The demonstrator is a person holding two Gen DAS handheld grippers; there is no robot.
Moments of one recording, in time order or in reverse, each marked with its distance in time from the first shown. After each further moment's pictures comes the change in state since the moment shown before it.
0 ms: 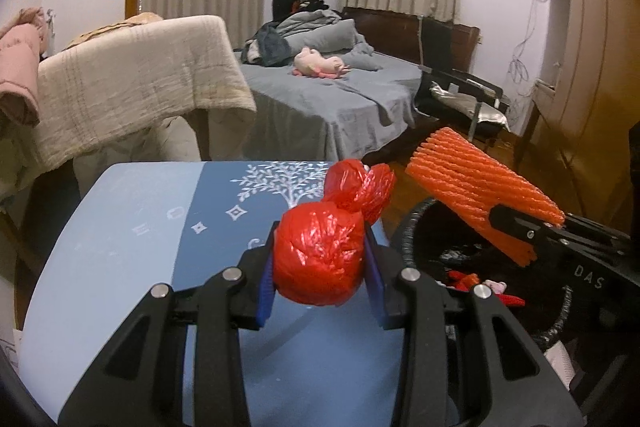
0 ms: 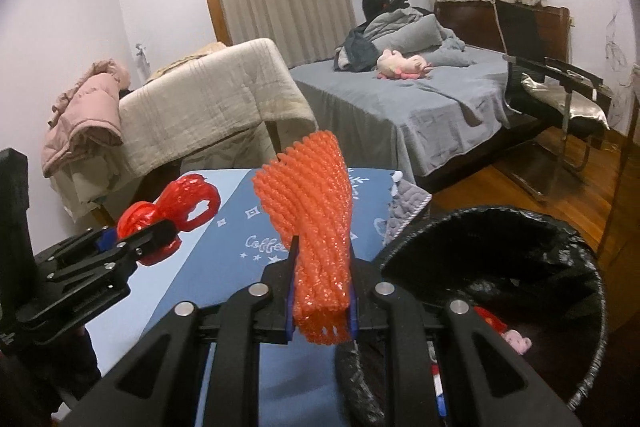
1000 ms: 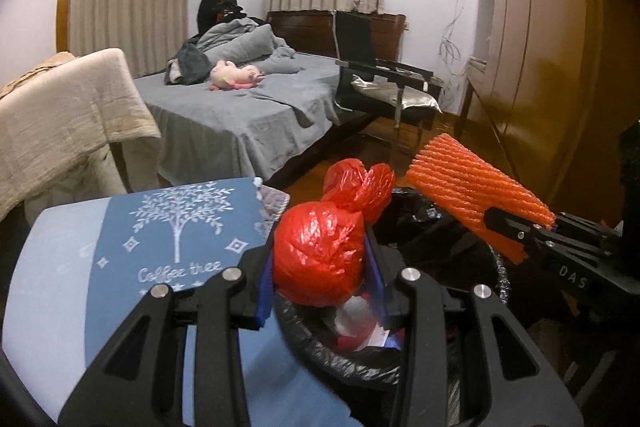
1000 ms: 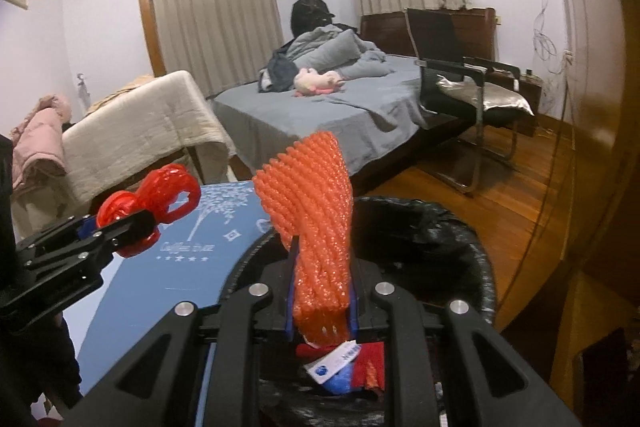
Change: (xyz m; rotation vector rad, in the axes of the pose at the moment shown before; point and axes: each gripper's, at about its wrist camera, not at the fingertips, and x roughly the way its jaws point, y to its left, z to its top) left arm 0.019 -0.119 0.001 0.151 -0.010 -0.203; right arm -0.076 -0.103 -0.027 0.103 -0.071 -0.227
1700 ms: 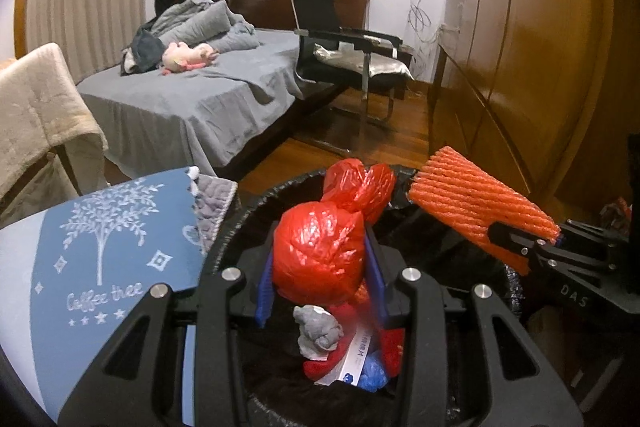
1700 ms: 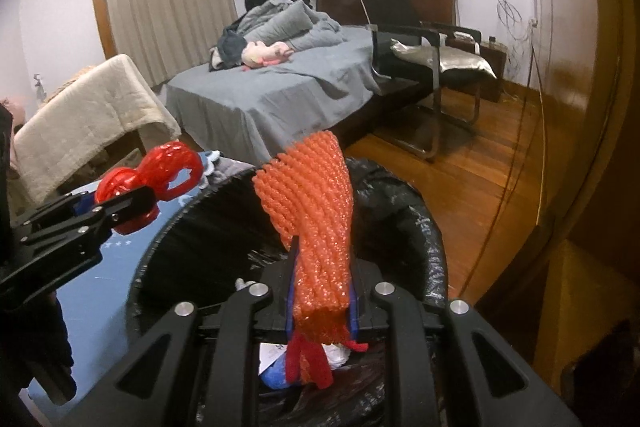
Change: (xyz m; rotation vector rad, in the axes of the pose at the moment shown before) left arm 0.104 -0.044 -0.004 0.084 0.098 -0.099; right arm 0.056 -0.073 -0.024 0.075 0.100 -0.129
